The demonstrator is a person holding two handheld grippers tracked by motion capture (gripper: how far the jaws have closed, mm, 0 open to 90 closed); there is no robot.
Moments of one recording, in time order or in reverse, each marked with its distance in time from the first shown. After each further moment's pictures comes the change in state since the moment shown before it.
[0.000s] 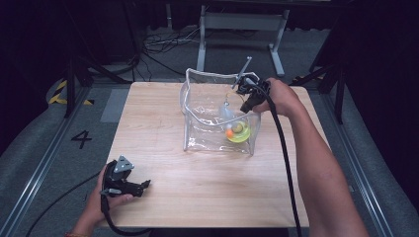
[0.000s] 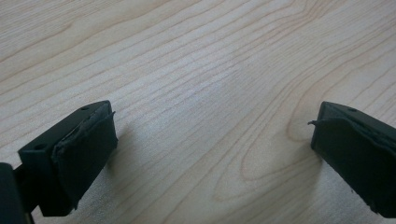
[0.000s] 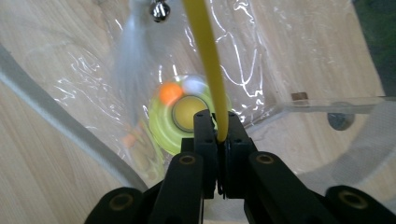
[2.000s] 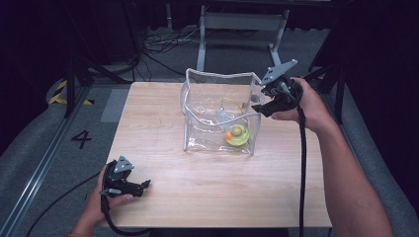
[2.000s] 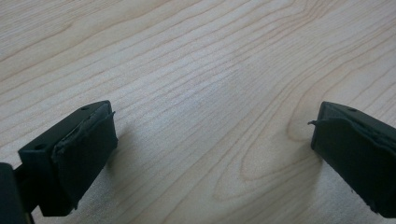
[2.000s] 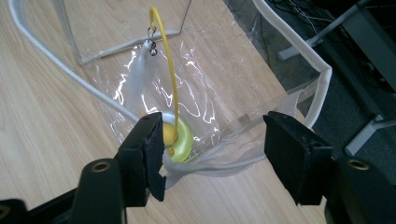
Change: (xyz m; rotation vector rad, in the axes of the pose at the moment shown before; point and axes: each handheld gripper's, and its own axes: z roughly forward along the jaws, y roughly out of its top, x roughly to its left) left arm 0.000 0.000 0.000 -0.006 0.005 -0.001; right arm 0.025 -0.063 -0.059 -0.357 -0.223 0.073
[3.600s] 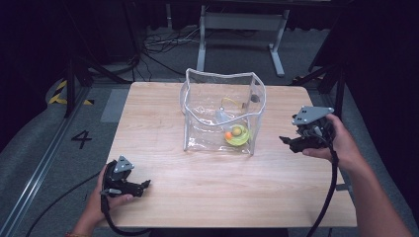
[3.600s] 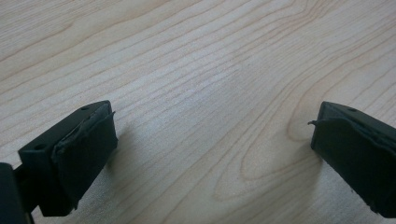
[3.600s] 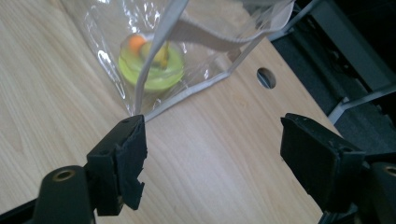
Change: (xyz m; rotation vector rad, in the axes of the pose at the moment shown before) left arm 0.000 0.000 0.000 -0.002 0.003 0.001; right arm 0.029 -0.116 -0.016 -0.001 -0.115 0.000
